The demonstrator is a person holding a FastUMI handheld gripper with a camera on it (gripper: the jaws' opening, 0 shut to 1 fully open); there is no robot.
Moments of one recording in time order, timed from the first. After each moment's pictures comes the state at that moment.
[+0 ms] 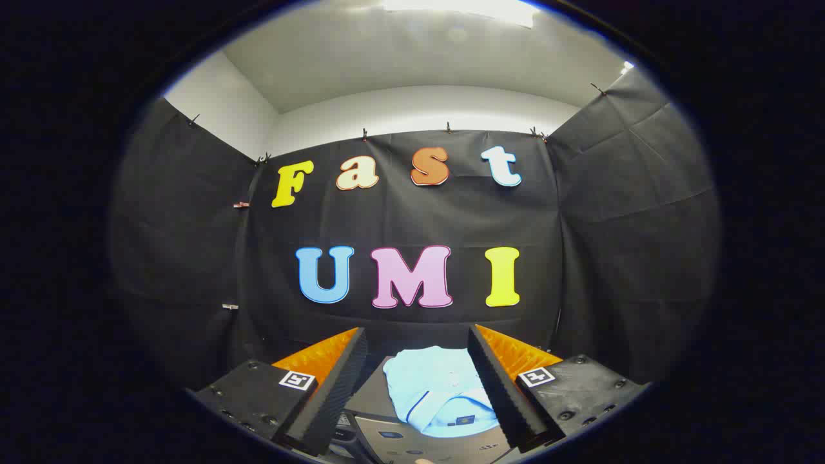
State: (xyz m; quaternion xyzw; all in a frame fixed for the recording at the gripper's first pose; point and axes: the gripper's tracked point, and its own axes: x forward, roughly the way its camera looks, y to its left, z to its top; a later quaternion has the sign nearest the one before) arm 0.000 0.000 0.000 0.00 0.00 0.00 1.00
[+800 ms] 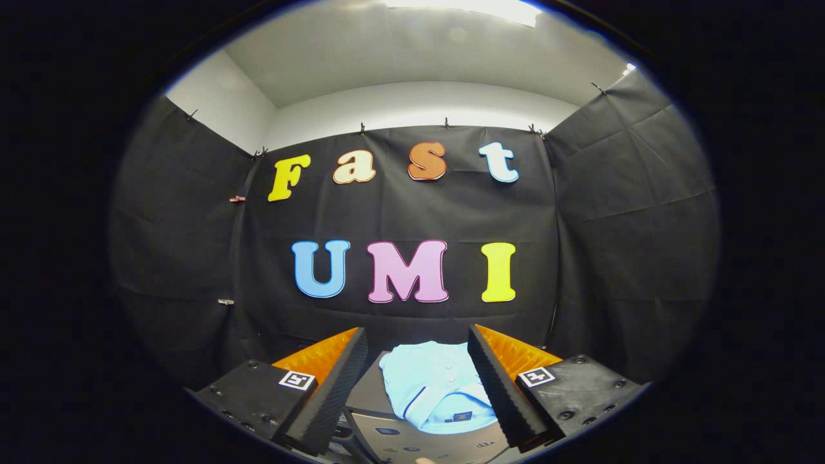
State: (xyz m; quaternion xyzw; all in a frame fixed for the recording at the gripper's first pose) arm -0.001 -0.002 -0.005 -0.01 0.02 0.00 1.00
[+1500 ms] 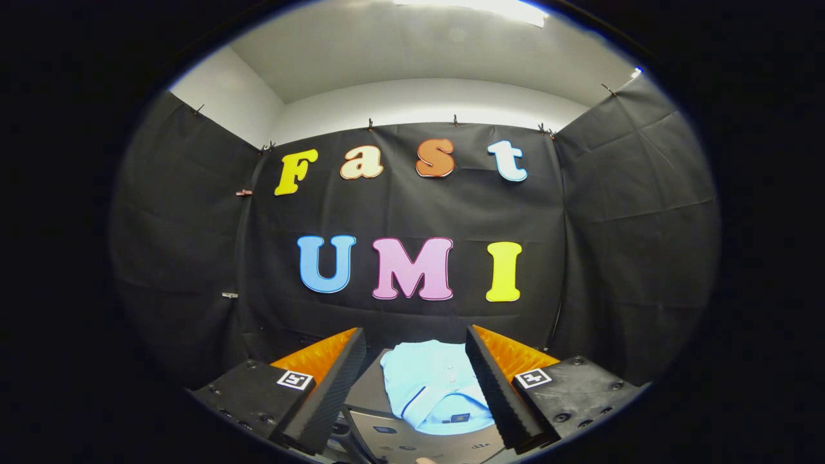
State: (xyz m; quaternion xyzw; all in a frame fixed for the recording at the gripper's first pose) arm 0.007 -0.007 -0.015 -0.01 0.03 0.01 1.00
